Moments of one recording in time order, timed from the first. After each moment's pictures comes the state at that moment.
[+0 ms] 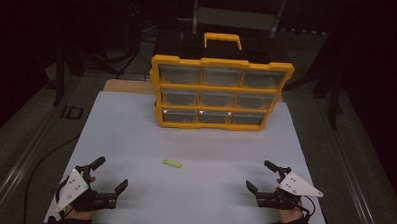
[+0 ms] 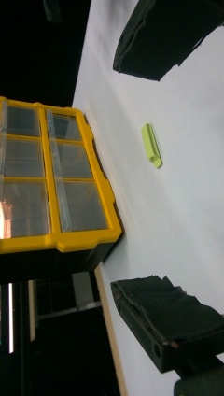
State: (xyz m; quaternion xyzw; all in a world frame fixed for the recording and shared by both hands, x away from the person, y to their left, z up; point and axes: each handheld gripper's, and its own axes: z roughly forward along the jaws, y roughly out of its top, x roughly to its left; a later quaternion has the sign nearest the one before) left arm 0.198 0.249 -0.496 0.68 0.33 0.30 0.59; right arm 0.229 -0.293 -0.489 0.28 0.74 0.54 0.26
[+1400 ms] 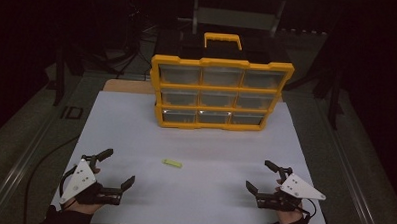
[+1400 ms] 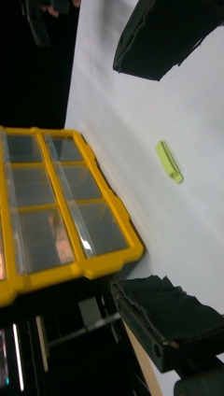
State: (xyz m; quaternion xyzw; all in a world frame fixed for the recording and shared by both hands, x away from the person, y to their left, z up) left arm 0.209 0.229 -0.450 0.72 0.27 0.29 0.57; right arm 0.222 -0.289 -0.479 0.28 0.74 0.55 0.27
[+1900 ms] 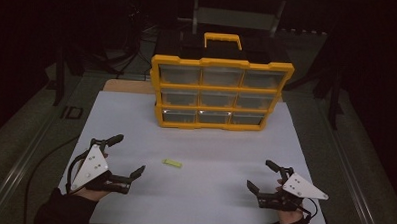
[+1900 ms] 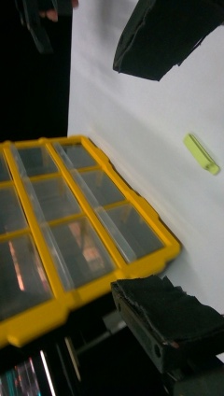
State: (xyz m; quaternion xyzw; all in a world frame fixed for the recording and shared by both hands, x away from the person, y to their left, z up) left arm 0.229 0.204 -0.409 0.75 0.21 0.31 0.55; right arm 0.221 -0.291 -0.476 0.29 0.73 0.56 0.27
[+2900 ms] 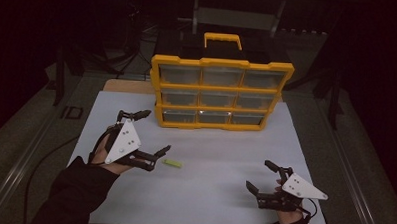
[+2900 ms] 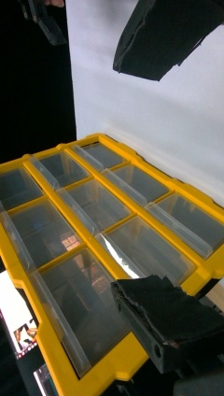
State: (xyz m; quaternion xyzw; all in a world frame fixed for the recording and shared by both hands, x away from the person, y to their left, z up) left arm 0.272 0.147 -0.361 0.77 0.13 0.34 0.52; right arm 0.221 -0.289 -0.476 0.28 0.73 0.57 0.26
